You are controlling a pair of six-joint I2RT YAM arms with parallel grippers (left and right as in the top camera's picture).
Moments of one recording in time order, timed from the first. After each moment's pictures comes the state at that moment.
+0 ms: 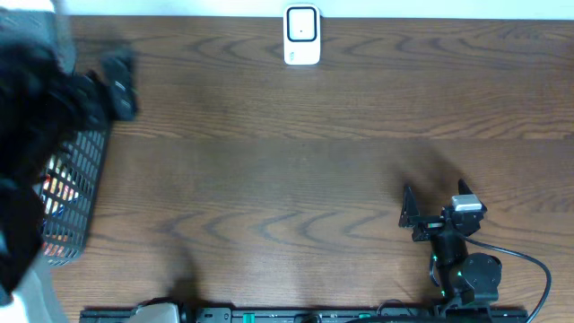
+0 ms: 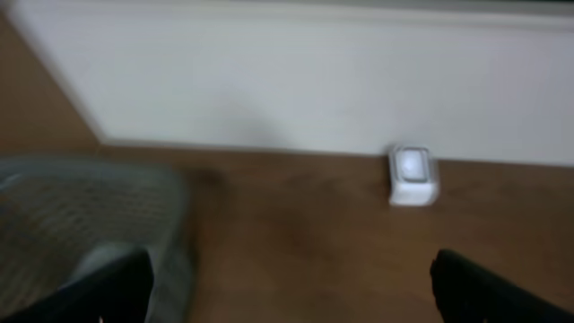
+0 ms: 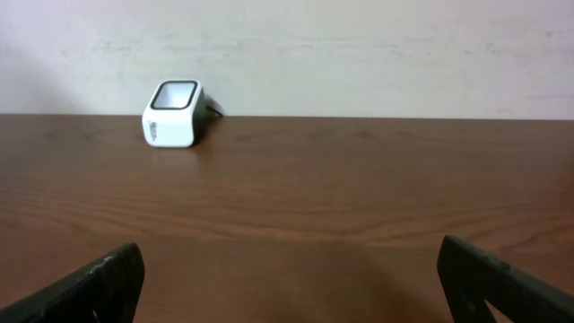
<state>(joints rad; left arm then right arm) 0.14 1.40 2.31 -1.37 0.11 0.01 0.05 0.01 0.01 -0.07 -0.04 0.03</state>
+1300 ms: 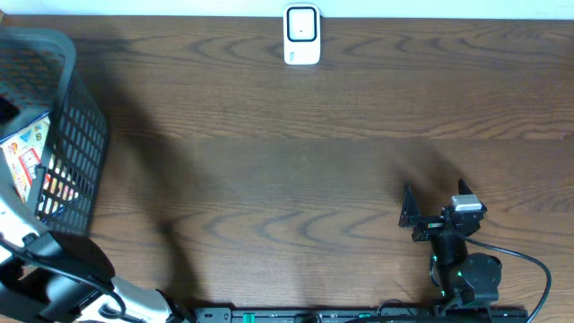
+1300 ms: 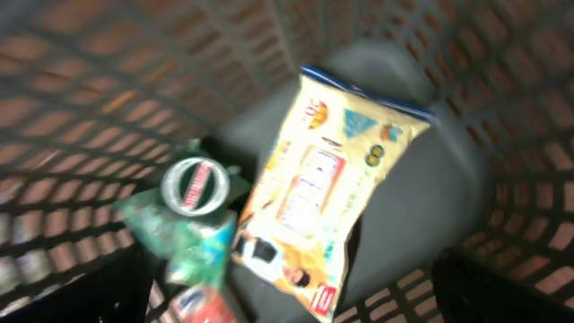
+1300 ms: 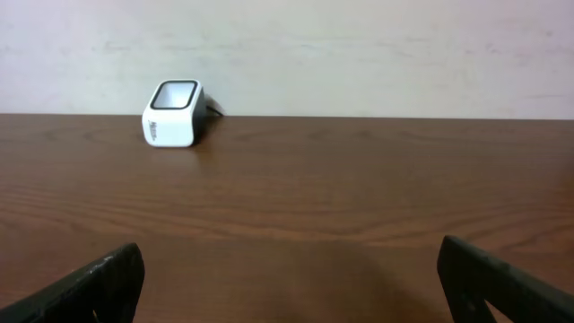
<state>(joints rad) 0.68 1.79 1.90 -1.18 -0.21 -0.18 0.05 0.01 0.01 -0.07 -0.04 0.03</state>
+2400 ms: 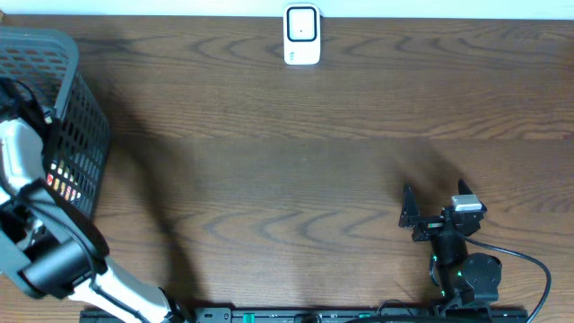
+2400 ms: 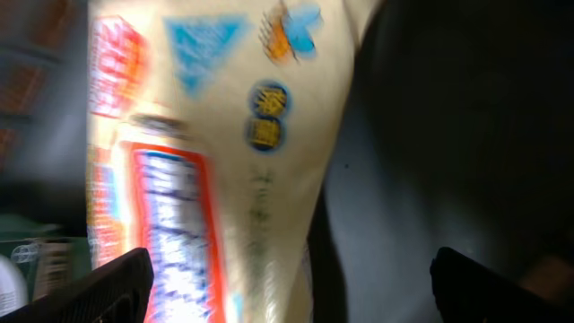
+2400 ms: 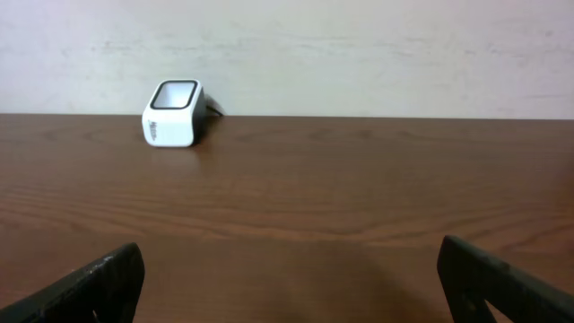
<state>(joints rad) 0.61 1.93 1.46 -0.76 -0.14 0.10 0.05 0.01 0.01 -0.07 -0.04 0.03</state>
